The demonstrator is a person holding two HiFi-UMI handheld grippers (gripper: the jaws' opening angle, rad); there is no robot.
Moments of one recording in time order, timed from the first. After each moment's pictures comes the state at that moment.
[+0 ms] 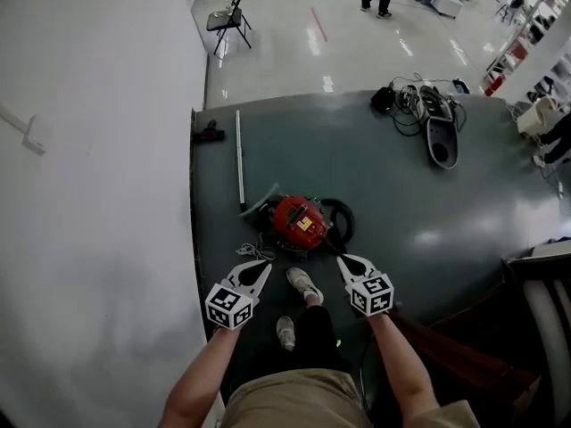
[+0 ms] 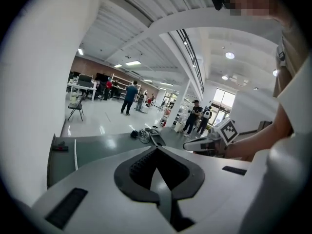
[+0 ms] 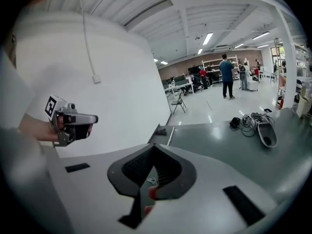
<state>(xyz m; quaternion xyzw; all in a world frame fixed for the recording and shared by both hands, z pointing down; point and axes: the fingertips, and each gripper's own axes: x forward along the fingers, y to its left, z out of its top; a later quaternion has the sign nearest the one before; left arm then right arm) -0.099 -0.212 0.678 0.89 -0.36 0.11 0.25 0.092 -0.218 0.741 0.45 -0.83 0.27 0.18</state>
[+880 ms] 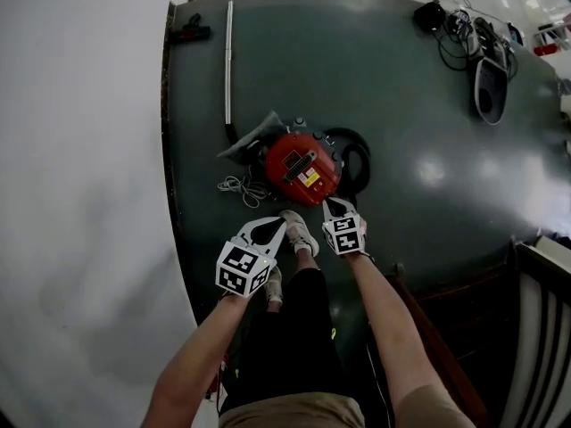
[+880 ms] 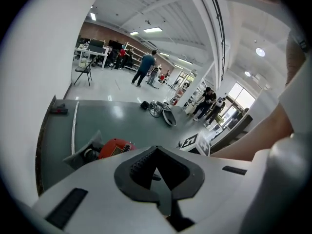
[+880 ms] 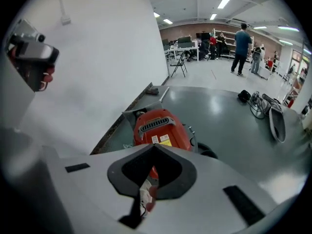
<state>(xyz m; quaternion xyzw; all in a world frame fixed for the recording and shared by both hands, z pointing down) -0.050 -0.337 0.962 0.83 -0.35 0.21 0.39 0.072 -0.349 1.150 0.39 -0.77 0.31 0.38</state>
